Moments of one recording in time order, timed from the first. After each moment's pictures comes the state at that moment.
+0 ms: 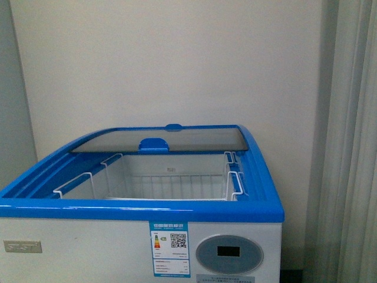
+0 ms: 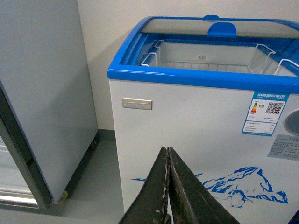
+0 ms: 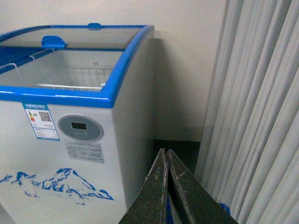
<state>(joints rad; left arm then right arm) 0.00 0.00 0.01 0.00 0.00 0.00 0.00 0.14 0.17 -0.04 0.00 0.01</state>
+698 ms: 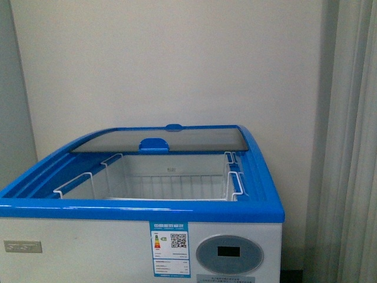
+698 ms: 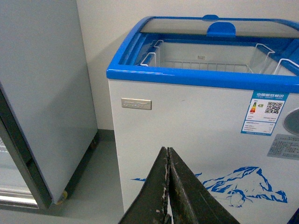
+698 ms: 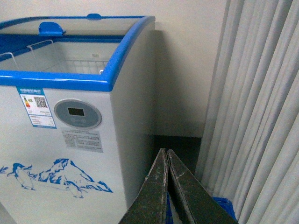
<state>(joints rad) 0.00 0.00 0.01 0.00 0.00 0.00 0.00 0.05 0.05 -0.01 0.00 0.01</state>
